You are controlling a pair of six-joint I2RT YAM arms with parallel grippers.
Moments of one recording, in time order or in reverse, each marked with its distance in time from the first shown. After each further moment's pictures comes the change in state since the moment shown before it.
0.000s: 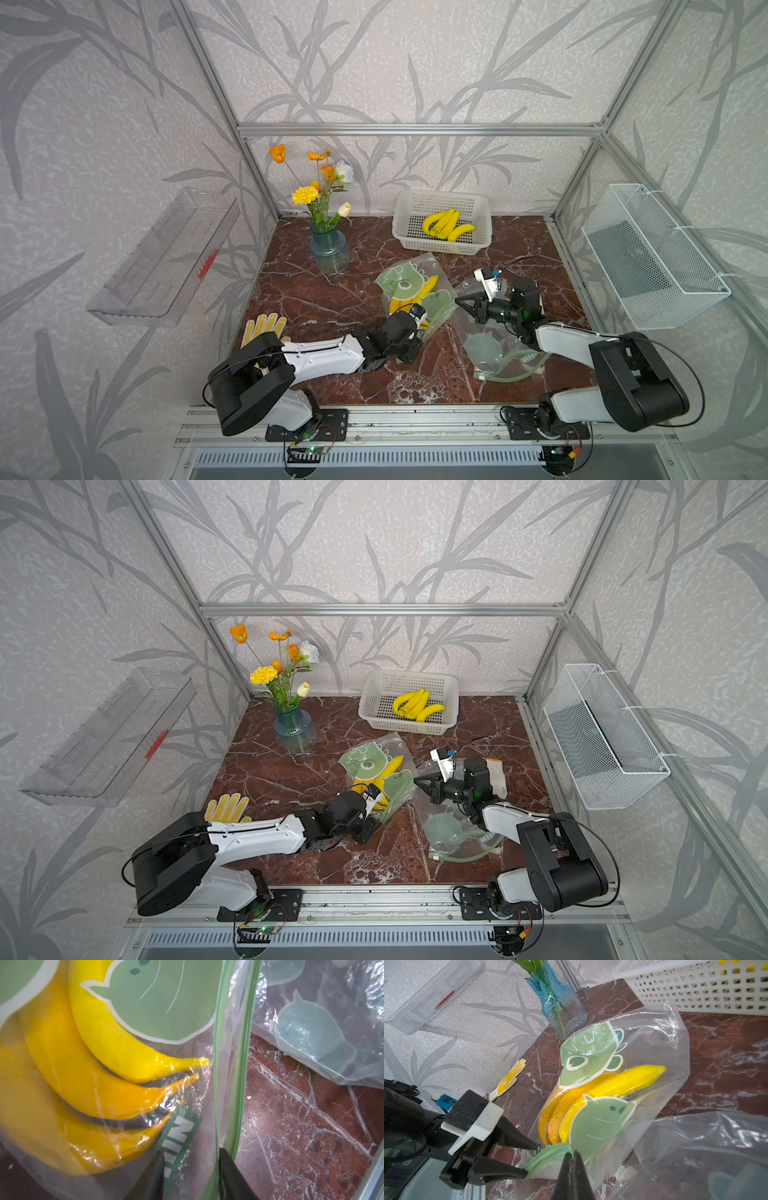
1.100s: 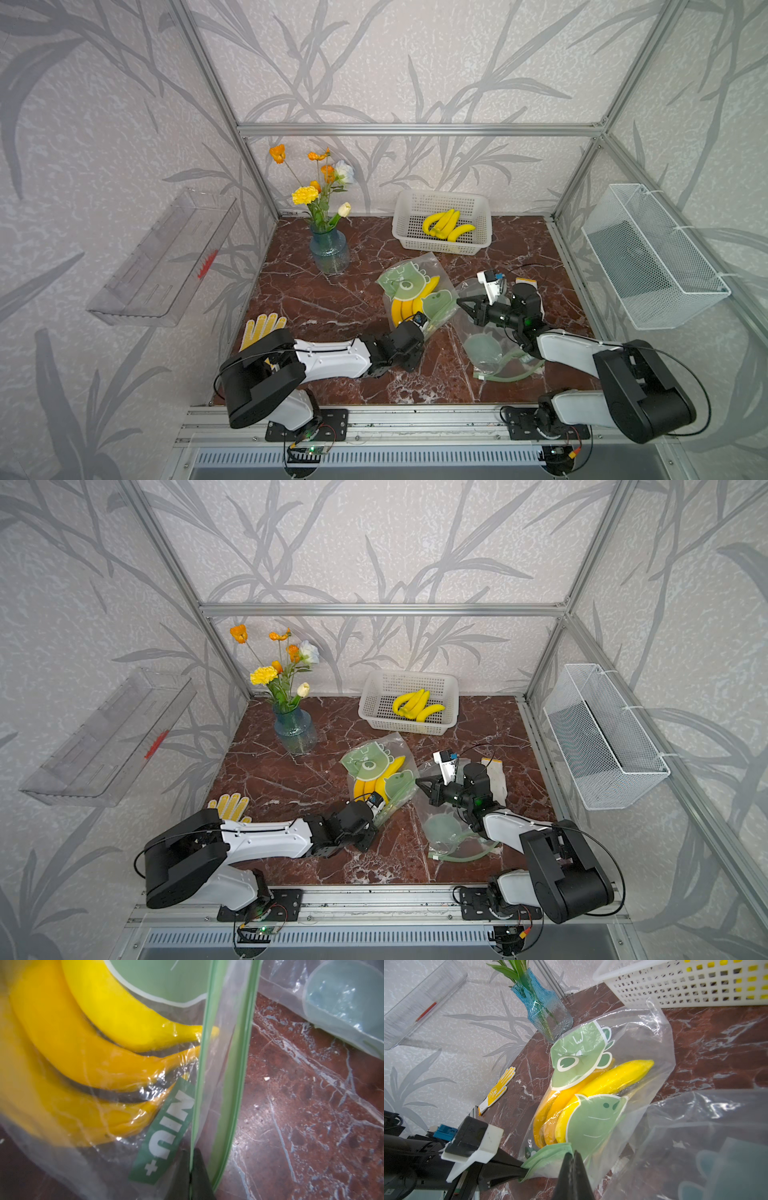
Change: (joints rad) left arm -0.071 0.040 0.000 -0.062 -0.129 -0.053; right arm 0.028 -0.066 -0.061 -0.009 0.127 0.063
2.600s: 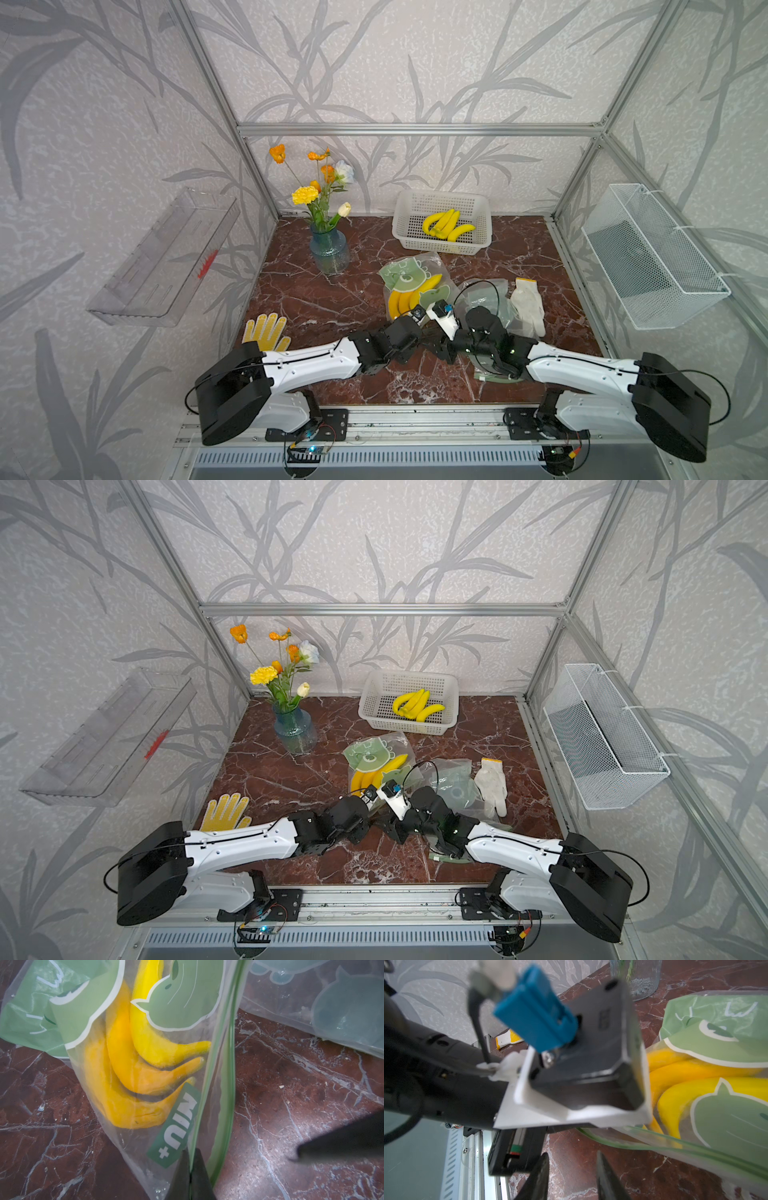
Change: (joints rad) left arm -0.017 -0.134 0.065 -0.156 -0.153 0.168; right arm 0.632 -0.105 0.113 -0.254 0.419 -0.153
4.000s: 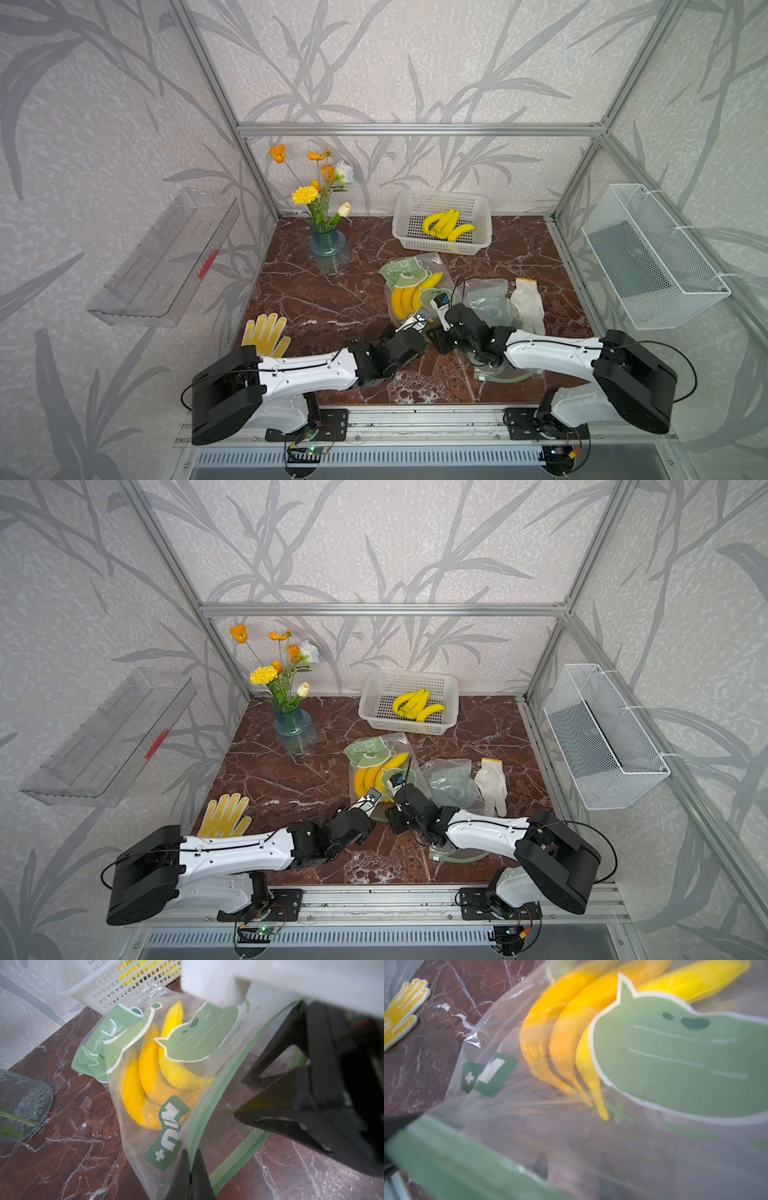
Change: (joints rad) left arm -0.113 -0.039 -0.066 0.164 -0.240 0.015; right arm -0.001 0.177 0.110 -0.223 0.347 0.178
